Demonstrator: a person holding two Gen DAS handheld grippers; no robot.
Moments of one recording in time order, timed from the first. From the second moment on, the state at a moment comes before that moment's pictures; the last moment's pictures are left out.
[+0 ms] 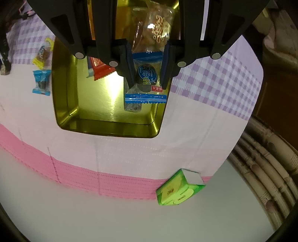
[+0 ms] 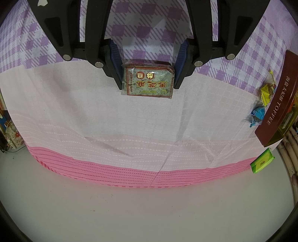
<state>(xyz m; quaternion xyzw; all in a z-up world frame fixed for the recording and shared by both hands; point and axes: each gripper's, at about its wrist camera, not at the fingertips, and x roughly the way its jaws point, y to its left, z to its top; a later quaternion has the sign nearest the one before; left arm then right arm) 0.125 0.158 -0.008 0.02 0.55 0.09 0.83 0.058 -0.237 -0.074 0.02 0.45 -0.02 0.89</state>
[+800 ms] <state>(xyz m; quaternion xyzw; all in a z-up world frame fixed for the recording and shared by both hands) 0.140 0.160 -0.031 0.06 0.55 0.10 0.82 0.058 -0.237 -0.074 0.02 0.45 -0.02 0.89</state>
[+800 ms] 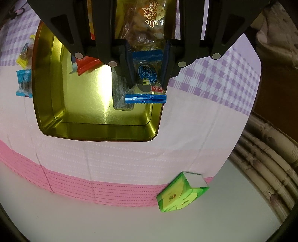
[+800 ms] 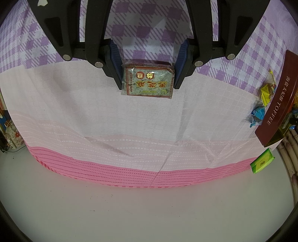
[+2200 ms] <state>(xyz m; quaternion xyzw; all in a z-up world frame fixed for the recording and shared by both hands) 0.041 0.200 -0.004 0.05 0.49 0.14 0.86 0.063 -0.244 -0.072 0.03 0.45 -0.04 0.89</state>
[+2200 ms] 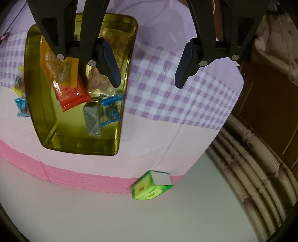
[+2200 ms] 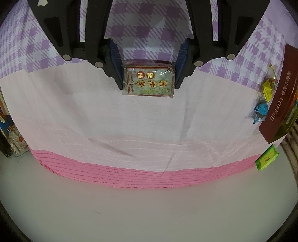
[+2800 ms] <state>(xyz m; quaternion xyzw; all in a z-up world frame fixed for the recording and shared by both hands) 0.040 0.211 -0.011 0.03 0.49 0.13 0.86 0.058 -0.209 -0.048 0.05 0.46 -0.02 0.88</state>
